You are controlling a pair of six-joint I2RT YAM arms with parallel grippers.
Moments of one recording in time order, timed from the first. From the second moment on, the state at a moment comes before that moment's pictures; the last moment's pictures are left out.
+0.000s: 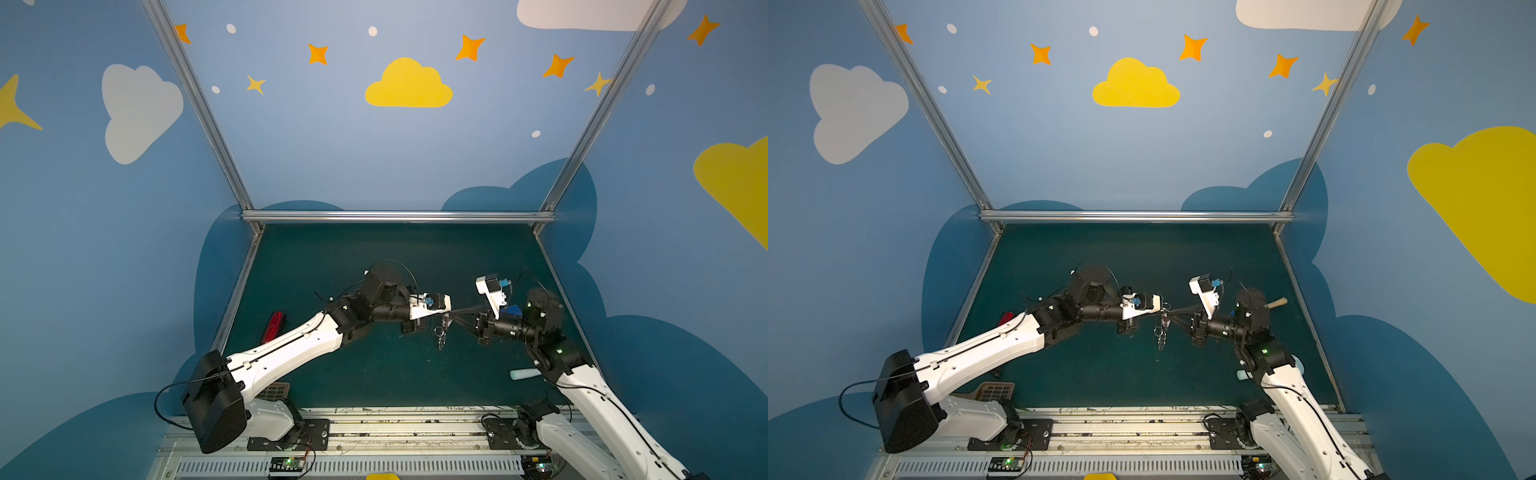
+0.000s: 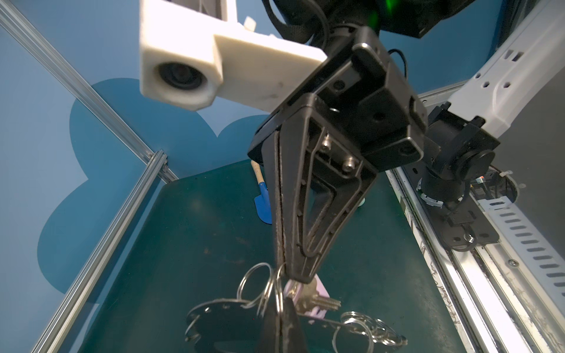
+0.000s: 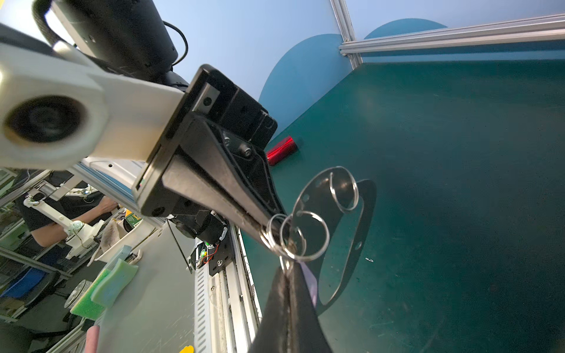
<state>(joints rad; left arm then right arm) -0.85 1.37 1.08 -0.10 0.50 0.56 0.34 0.80 0.61 -0.13 -0.95 0.25</state>
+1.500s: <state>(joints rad) -0.82 1.37 1.06 -0.04 0.61 0.45 0.36 0.71 0.67 -0.23 -0.96 -0.12</state>
